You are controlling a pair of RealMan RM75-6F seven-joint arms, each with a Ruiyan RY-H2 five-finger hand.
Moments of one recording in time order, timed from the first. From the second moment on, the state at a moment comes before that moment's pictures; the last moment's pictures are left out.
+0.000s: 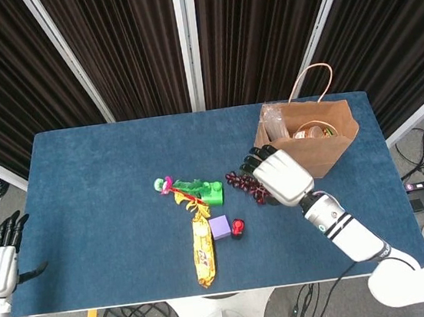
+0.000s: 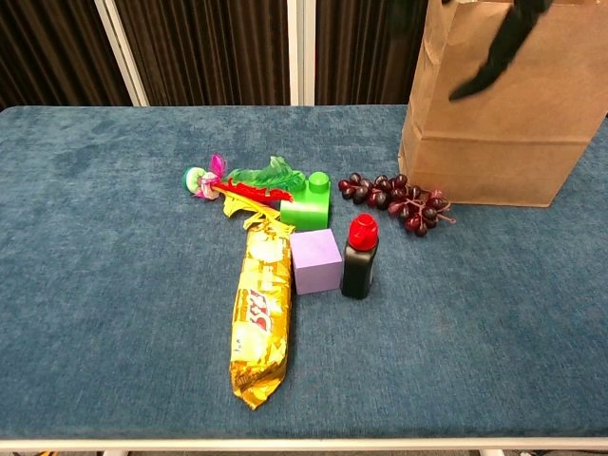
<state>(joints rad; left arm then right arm) -0.11 -1.32 -0.05 -1.28 1.47 1.45 -0.17 0.88 -1.08 0.16 -1.99 -1.07 0.98 -0.55</state>
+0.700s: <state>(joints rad) -0.09 -1.34 -0.05 -1.21 1.46 1.47 -0.22 1.02 -1.35 0.02 -1.68 -0.87 0.82 -0.80</state>
